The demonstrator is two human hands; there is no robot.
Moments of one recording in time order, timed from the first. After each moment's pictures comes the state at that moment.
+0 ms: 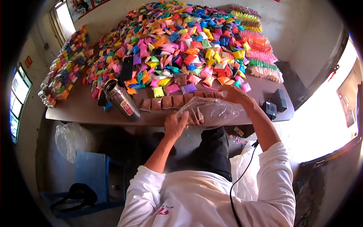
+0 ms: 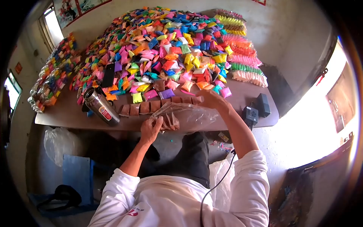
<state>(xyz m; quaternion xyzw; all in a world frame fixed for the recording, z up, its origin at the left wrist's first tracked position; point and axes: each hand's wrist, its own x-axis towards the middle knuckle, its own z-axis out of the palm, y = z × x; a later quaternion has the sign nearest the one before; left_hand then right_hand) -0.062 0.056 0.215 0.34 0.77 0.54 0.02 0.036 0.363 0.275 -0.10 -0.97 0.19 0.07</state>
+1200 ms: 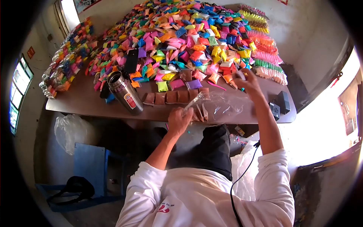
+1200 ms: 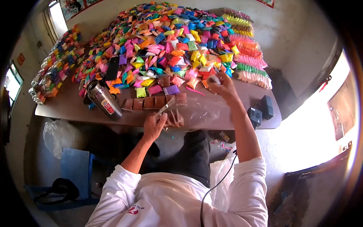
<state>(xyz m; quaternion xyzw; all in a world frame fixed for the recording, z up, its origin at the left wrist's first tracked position) -0.072 0.059 0.192 0.38 0.78 0.49 -0.05 0.048 0.360 0.311 -0.17 -0.77 0.54 0.28</state>
